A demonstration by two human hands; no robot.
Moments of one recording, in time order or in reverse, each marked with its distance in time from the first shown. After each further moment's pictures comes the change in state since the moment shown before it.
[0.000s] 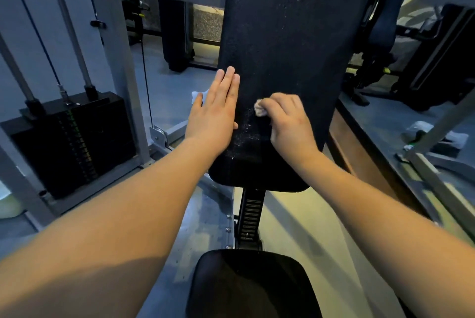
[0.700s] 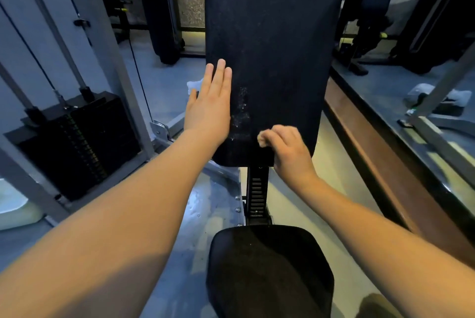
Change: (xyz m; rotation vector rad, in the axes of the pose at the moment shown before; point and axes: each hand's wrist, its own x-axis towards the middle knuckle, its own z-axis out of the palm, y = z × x) left_hand -0.017 0.004 0.004 0.018 -0.040 0.014; right_hand -0.112 -0.024 0.019 0.083 -0.078 0.161
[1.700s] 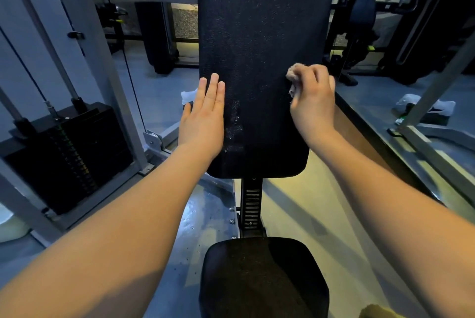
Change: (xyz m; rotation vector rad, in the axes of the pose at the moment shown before) left_hand 0.002 -0.001 0.008 0.018 0.012 0.000; right_hand 0.110 0.040 -0.062 -0.152 0.288 0.266
